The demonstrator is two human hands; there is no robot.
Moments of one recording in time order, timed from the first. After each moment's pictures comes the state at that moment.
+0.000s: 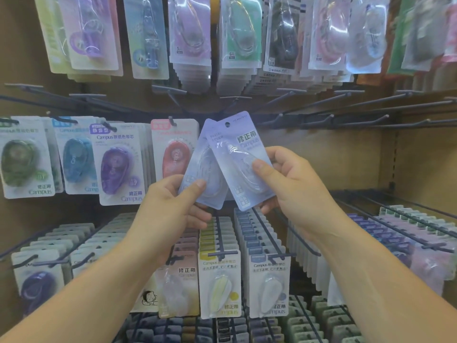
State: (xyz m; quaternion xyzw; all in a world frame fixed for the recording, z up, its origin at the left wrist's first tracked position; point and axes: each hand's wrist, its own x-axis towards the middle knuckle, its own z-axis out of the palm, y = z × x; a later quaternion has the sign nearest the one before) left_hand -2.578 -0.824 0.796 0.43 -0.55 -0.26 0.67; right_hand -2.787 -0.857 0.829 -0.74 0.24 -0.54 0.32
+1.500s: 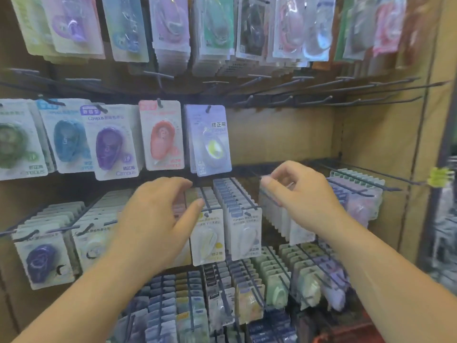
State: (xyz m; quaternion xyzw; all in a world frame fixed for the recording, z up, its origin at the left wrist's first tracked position) left_hand -2.579 -0.730 0.768 0.55 -0.71 0.14 0.42; right_hand -2.838 -0.792 0.782 -0.72 0.48 -0.50 0.08
